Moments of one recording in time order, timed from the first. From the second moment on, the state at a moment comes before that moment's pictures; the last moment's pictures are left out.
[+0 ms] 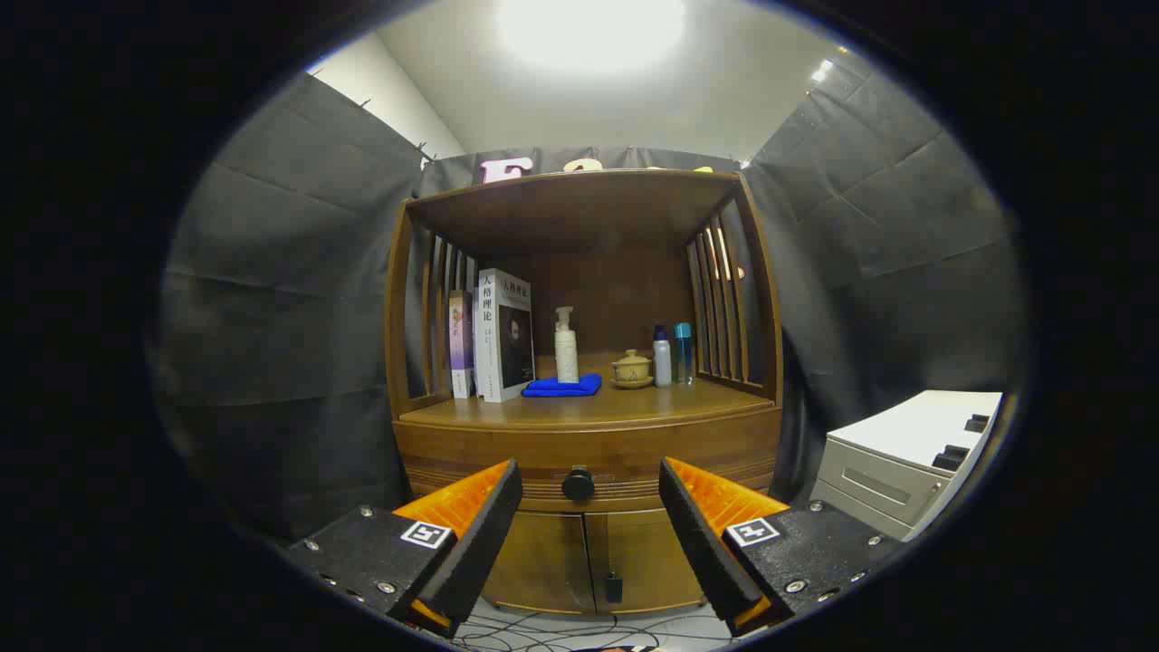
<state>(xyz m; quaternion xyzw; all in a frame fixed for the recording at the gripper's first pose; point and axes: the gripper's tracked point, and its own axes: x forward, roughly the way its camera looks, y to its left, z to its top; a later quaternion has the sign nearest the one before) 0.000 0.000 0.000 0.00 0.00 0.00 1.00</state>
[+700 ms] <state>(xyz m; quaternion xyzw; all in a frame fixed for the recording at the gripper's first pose) -0.001 0.005 -0.007 0.00 0.01 0.01 1.00</state>
